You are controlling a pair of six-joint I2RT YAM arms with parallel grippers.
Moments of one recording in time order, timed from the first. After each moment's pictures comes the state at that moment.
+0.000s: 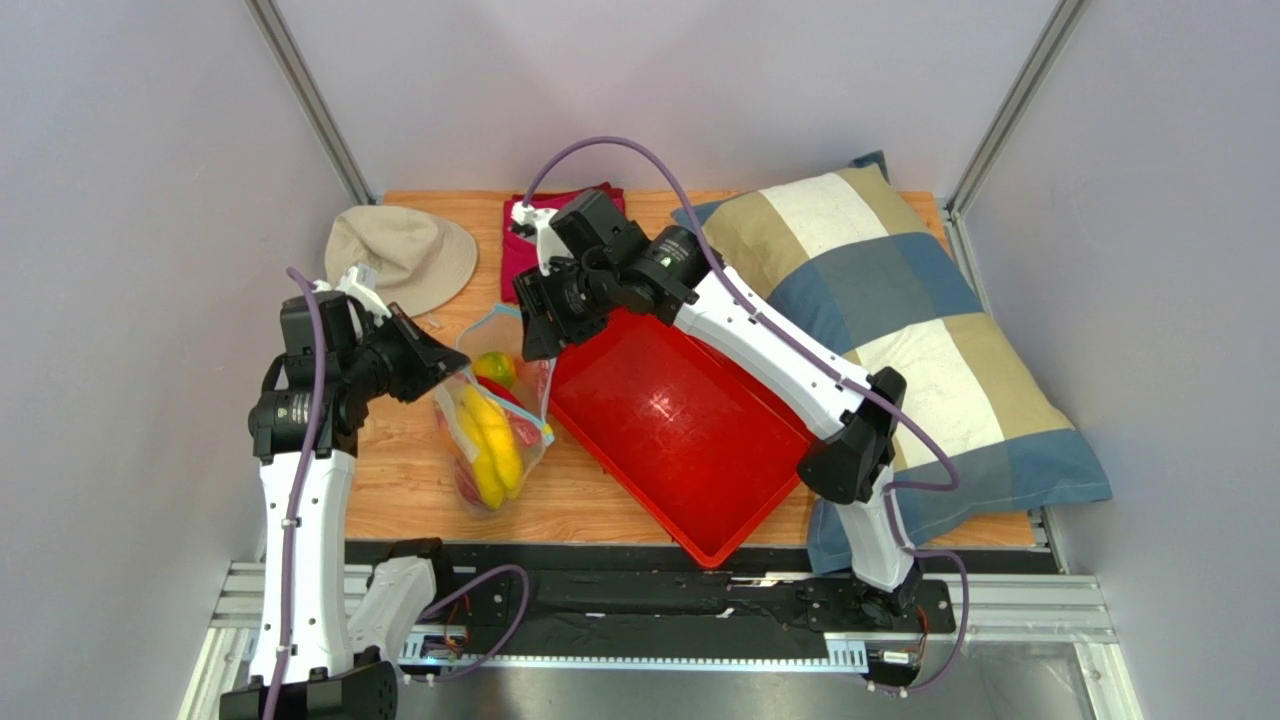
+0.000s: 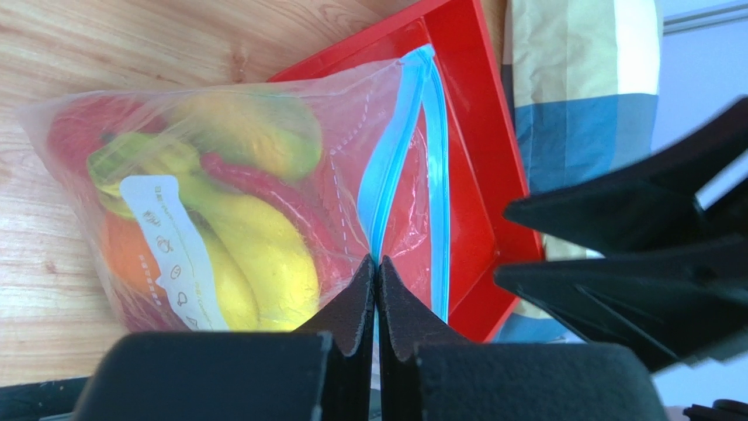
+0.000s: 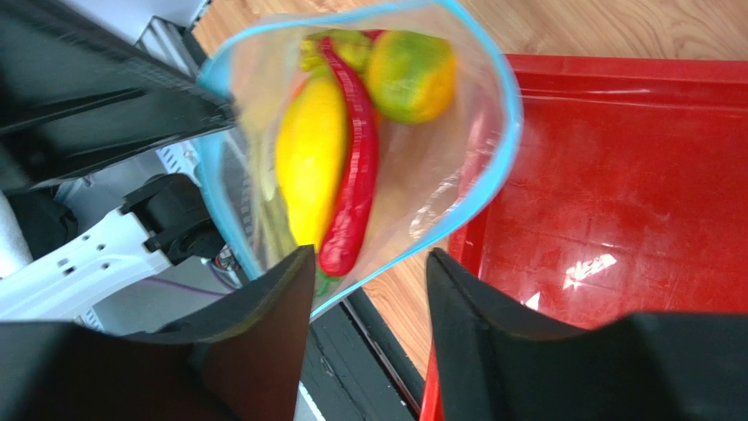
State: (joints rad) left arm 0.12 0.86 1.11 -0.92 0.44 -0.58; right arm 0.93 2.07 2.32 -1.01 -0.28 0.32
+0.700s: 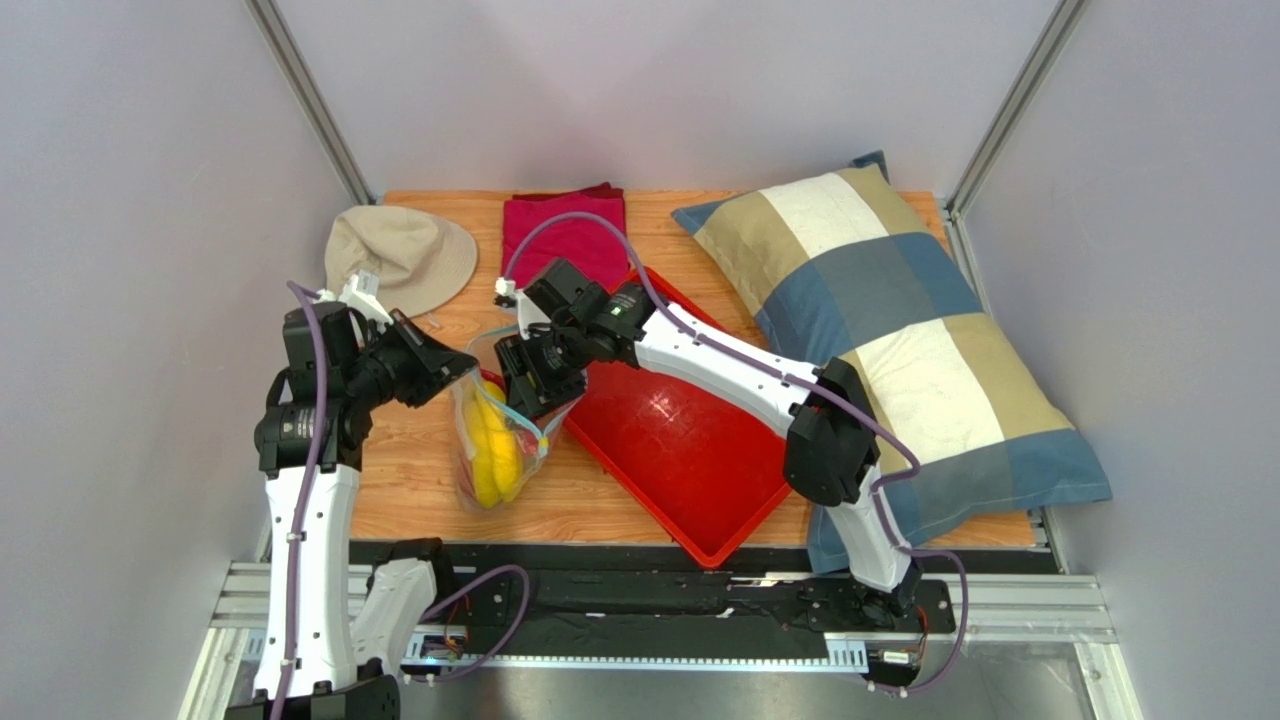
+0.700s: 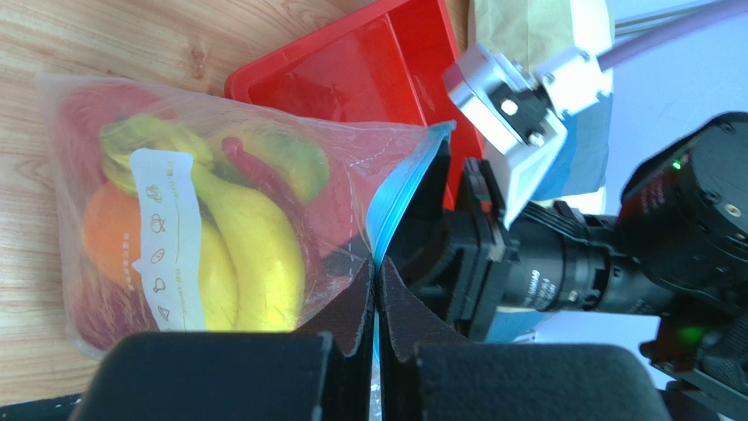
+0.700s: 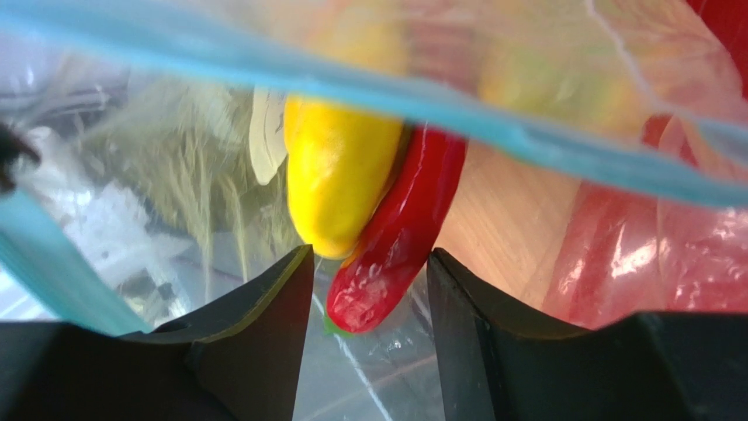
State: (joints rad) left arm 0.12 0.81 1.05 -0.85 0.50 -0.64; right arm 0.98 2.10 2.01 -0.80 -0.47 0.47
